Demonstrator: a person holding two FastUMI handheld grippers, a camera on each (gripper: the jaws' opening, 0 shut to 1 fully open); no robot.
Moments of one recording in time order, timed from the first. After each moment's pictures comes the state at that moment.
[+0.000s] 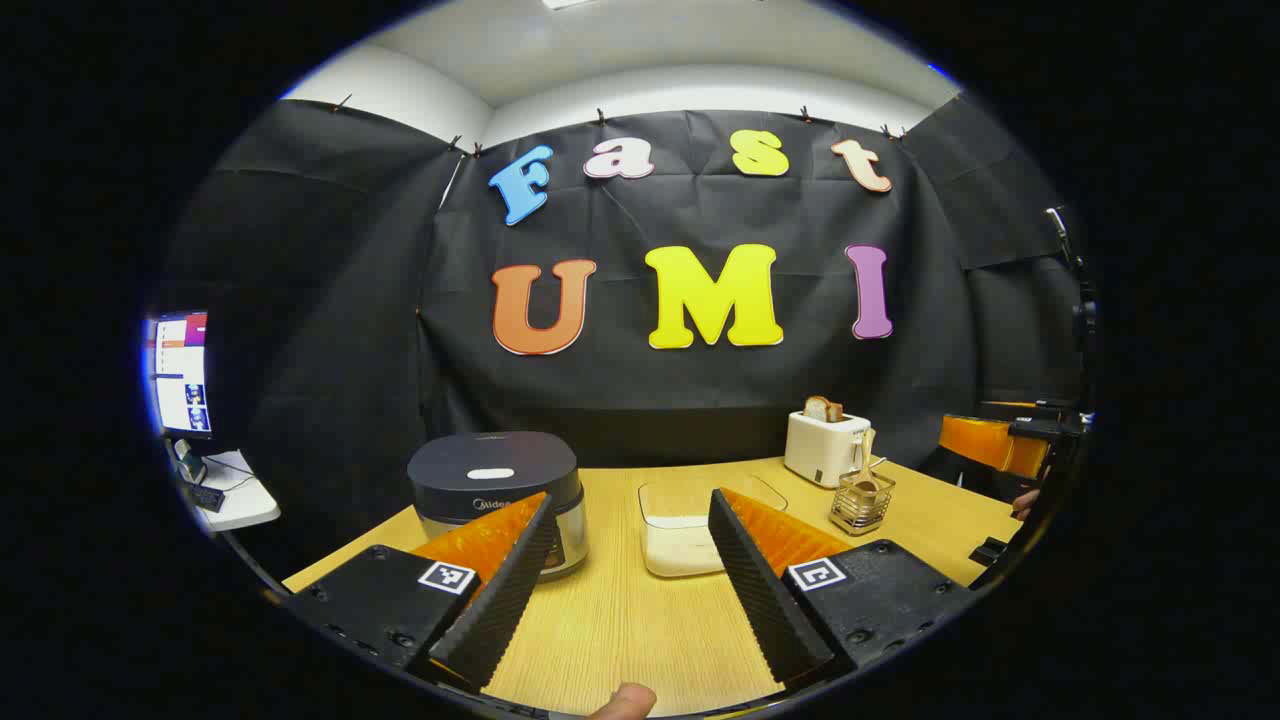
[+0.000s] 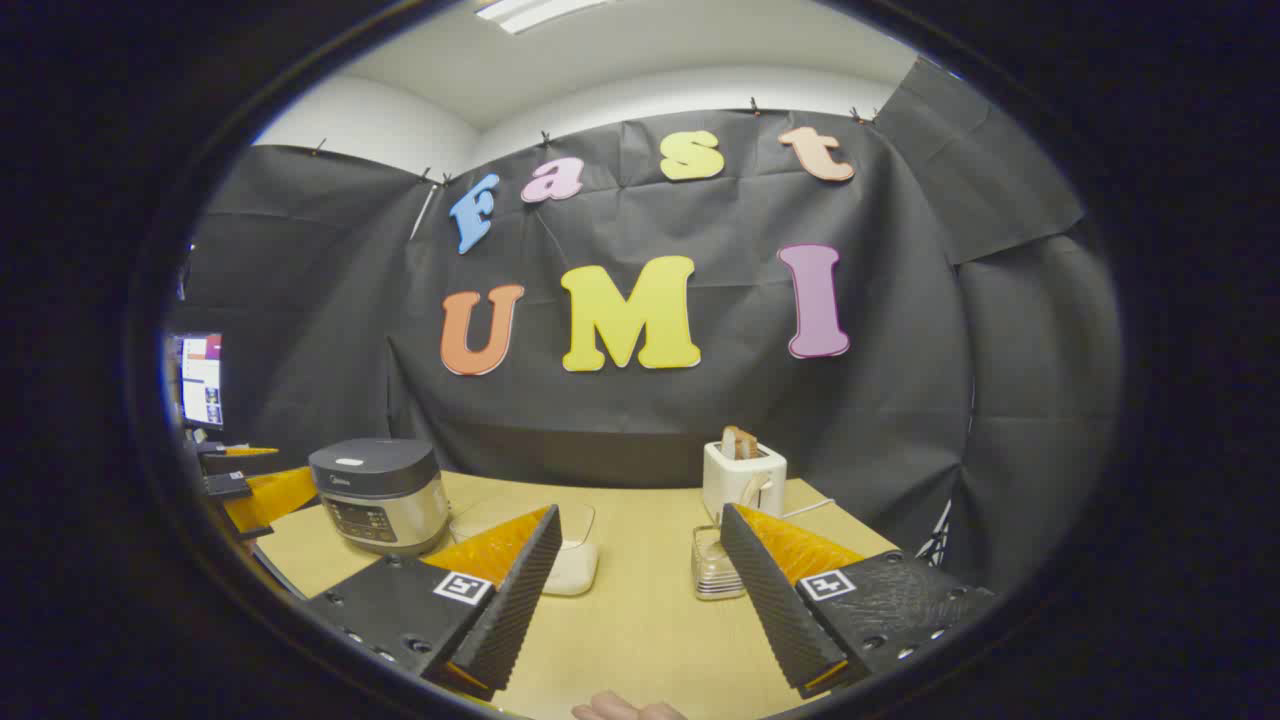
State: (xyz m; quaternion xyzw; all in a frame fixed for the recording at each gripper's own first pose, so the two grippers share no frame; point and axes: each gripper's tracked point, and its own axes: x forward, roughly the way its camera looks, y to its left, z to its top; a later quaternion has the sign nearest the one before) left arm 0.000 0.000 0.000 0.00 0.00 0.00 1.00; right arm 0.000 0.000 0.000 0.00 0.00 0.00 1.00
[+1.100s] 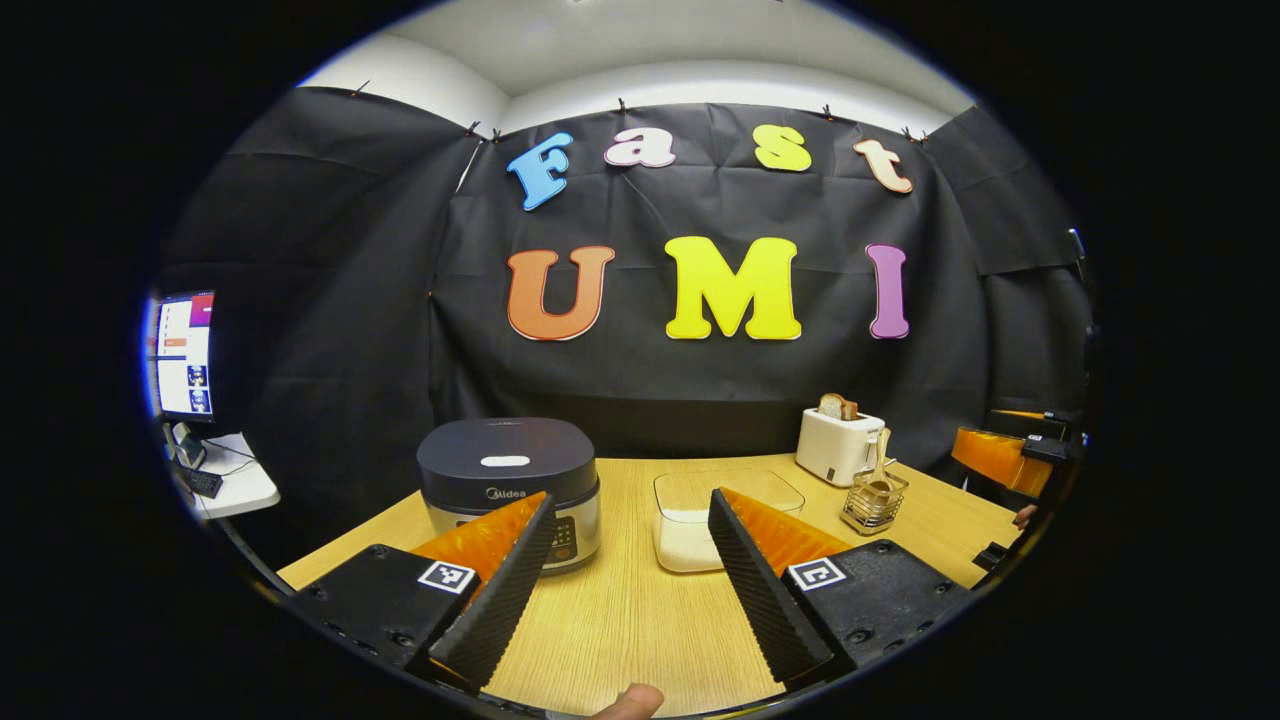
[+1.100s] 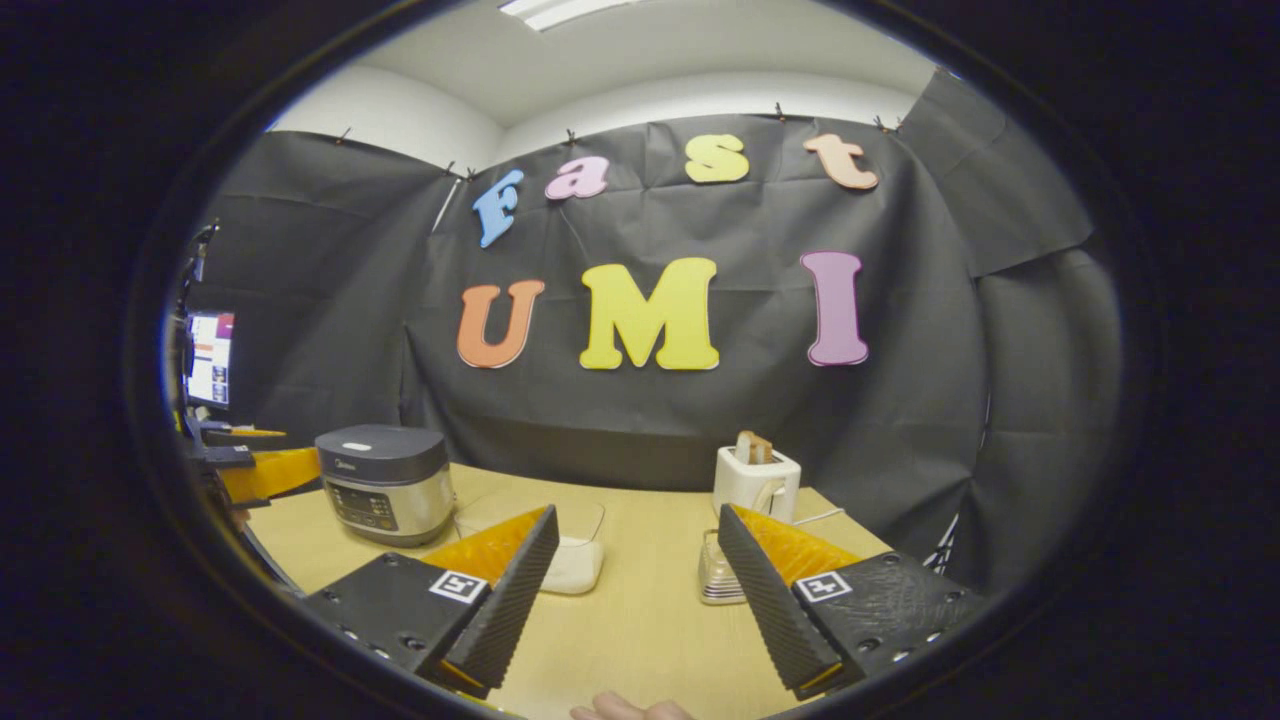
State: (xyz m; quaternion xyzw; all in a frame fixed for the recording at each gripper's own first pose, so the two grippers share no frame) left arm 0.005 0.010 -0.008 -0.01 0.01 0.01 1.00; right arm 0.010 0.005 -0.009 -0.02 0.00 0.02 1.00
